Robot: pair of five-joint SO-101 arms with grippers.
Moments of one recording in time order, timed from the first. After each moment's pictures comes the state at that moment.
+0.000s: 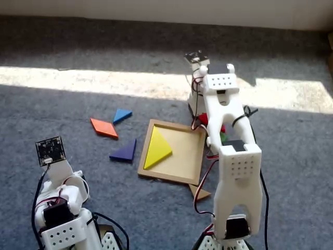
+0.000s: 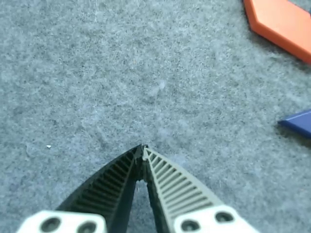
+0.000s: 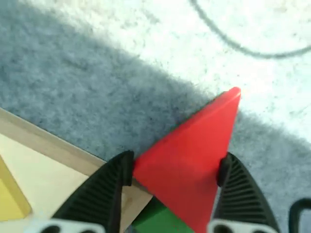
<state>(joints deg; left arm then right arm) -28.7 -102.4 95.8 72.8 2.0 -13.2 41.1 -34.6 84.8 18.9</state>
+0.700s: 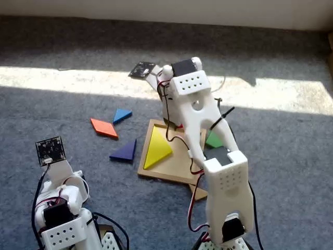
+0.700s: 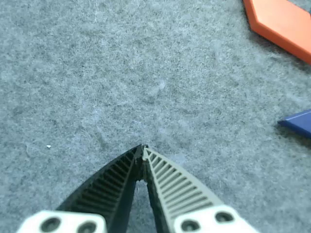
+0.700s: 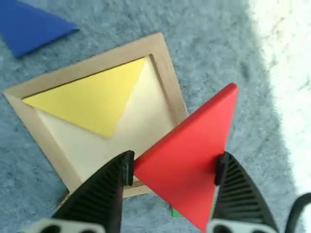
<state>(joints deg) -28.7 -102.4 95.8 72.8 2.0 -26.8 33.9 -37.8 99.0 44.5</state>
